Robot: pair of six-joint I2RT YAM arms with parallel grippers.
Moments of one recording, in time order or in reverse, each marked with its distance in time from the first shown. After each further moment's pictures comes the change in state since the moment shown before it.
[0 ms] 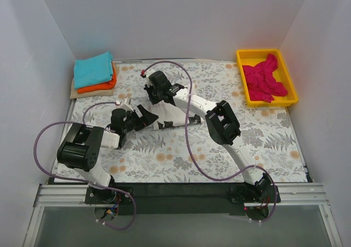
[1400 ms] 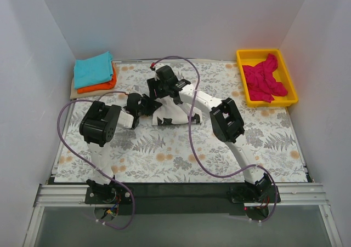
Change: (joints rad) left arm -0.086 0.432 0.426 -0.023 -0.200 -0.227; right arm -0.068 -0.016 -0.014 0.007 -0.022 0.145
